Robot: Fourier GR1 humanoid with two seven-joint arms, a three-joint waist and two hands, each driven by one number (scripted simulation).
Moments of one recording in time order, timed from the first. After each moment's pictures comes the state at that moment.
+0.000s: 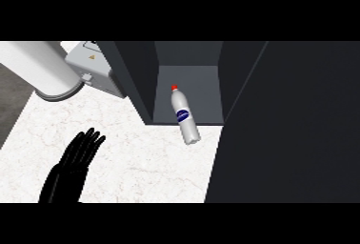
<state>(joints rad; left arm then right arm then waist) 0.13 0.44 -0.37 -1.50 0.65 -0.07 -0.62 0.23 -0.39 -0.02 -2.36 -0.76 0.36 0.35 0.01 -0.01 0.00</state>
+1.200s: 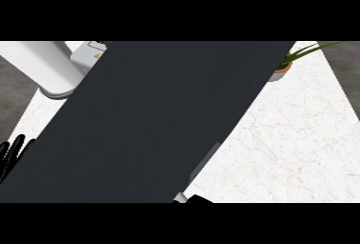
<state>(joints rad) 0.35 0.71 -0.19 -1.76 0.73 -0.16 -0.59 -0.42 -0.09 0.72 -2.21 -0.27 -0.20 0.56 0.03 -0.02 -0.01</state>
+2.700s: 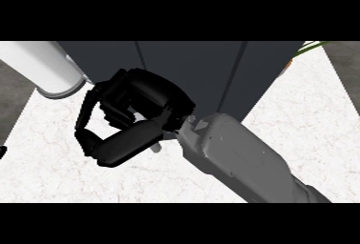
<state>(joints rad) 0.49 0.73 0.04 -1.98 0.83 -0.23 -0.42 -0.93 -0.01 0.52 -1.38 -0.70 -0.03 0.31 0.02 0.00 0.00</state>
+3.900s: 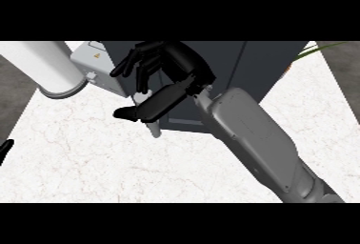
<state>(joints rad) 0.43 0.67 0.06 -2.01 0.81 -0.23 -0.32 -0.98 -0.05 0.40 -1.16 -0.52 0.02 0.14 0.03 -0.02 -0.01</state>
